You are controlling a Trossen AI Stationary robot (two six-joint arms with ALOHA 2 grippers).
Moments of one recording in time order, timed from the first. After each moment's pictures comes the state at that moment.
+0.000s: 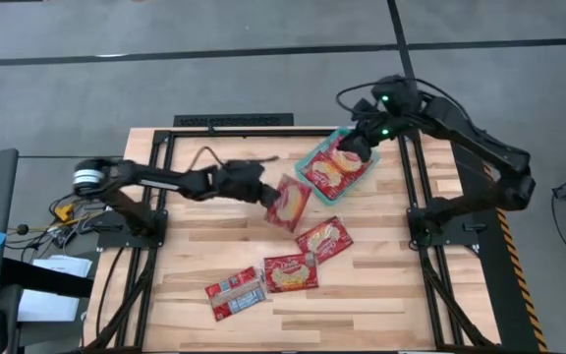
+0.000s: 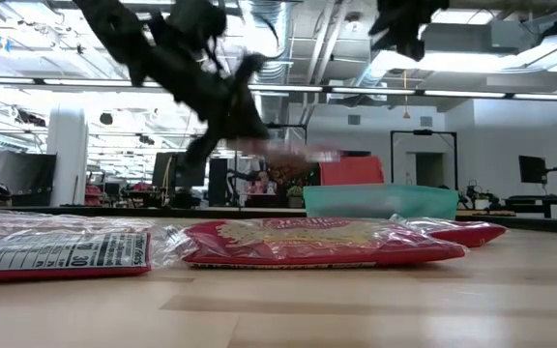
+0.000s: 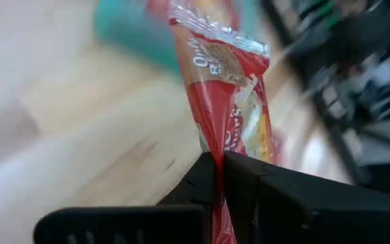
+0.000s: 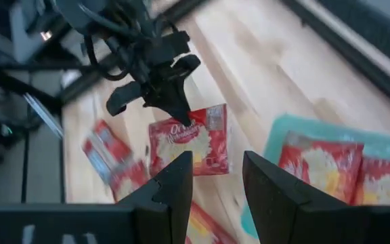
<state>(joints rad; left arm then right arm) 0.20 1.51 0.77 0.31 -0.01 -0.89 -0.59 1.26 1.43 -0.88 -0.46 0.19</state>
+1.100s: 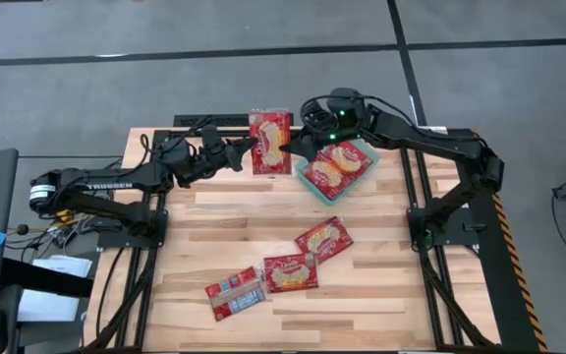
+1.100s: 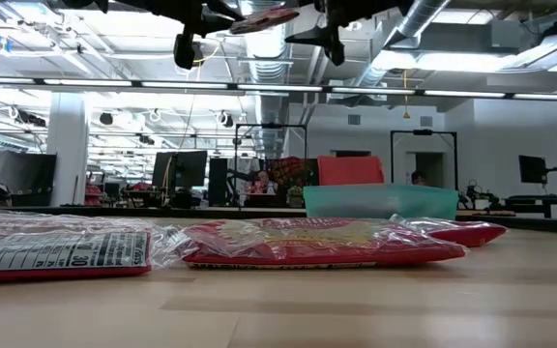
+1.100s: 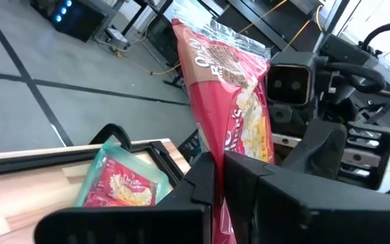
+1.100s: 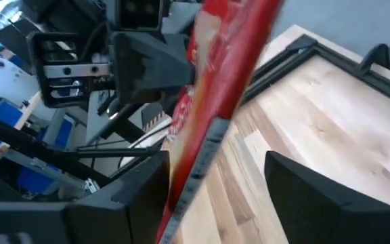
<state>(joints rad) 0.22 1.10 0.78 0.47 -0.35 -0.72 -0.40 1.53 1.43 -0.22 -0.41 0.52</state>
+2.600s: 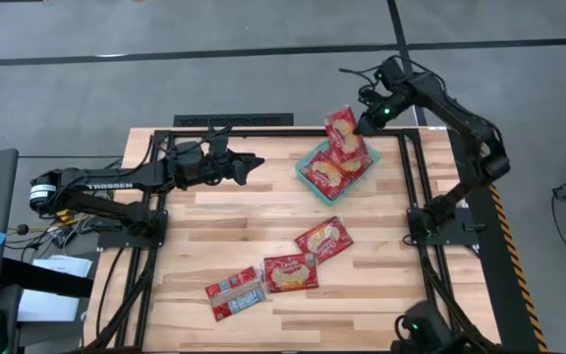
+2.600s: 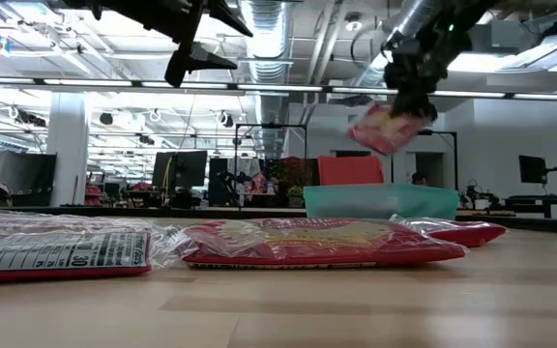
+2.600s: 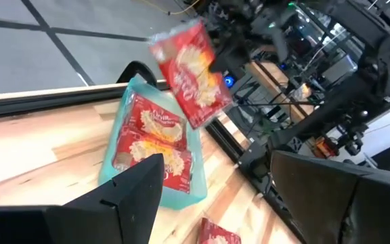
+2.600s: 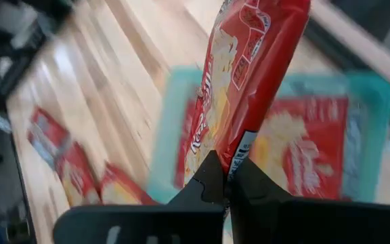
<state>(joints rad) 0.22 1.10 0.78 0.22 -0.24 -0.72 -1.04 1.56 1.43 -1.10 -0.62 -0.22</state>
